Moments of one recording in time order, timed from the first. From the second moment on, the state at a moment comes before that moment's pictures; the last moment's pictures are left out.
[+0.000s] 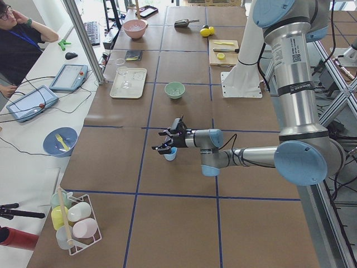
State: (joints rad) left arm -0.73 -1.32 -1.56 -3.22 -1.18 -0.66; right arm 1.57 -1.56 1.64 -1.54 2.32 -0.08
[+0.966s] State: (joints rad) left arm -1.47 -1.57 -1.78 -1.87 -1.91 -0.06; right arm 1.55 -1.55 1.66 -1.30 2.34 -0.01
